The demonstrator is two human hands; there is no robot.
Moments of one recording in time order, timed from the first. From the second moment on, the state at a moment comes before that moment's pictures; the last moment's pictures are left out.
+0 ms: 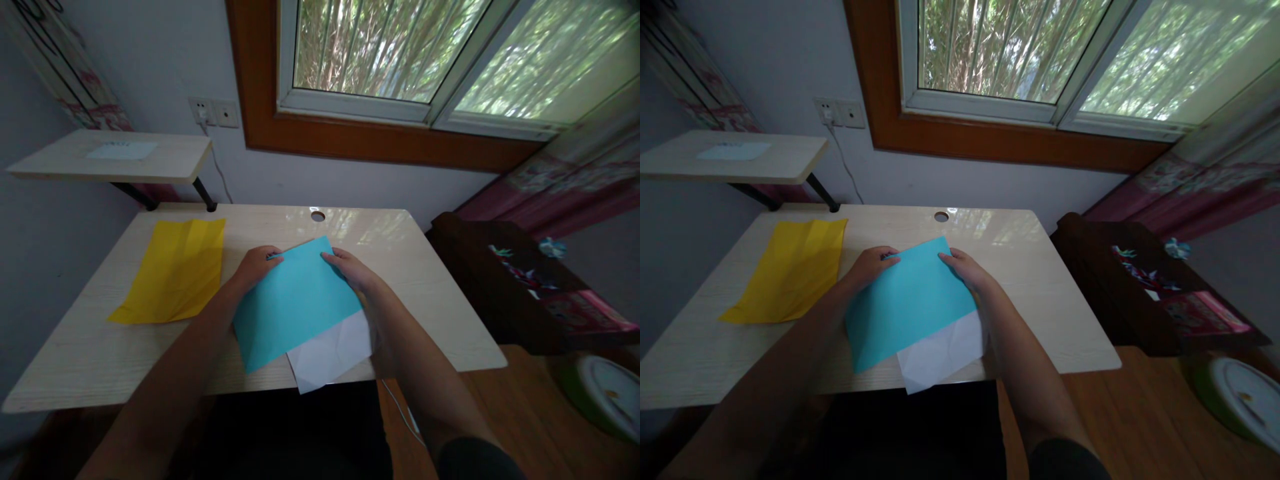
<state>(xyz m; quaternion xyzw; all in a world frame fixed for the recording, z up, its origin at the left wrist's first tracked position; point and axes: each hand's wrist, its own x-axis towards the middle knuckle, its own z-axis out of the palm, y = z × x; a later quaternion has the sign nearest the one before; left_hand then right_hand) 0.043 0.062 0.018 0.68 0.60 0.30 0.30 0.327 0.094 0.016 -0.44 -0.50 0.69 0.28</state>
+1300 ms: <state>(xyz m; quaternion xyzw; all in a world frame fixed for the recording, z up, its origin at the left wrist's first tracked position) 0.052 0.060 0.020 0.75 0.56 0.27 0.22 0.326 0.093 0.012 -0.40 -0.55 0.67 0.29</state>
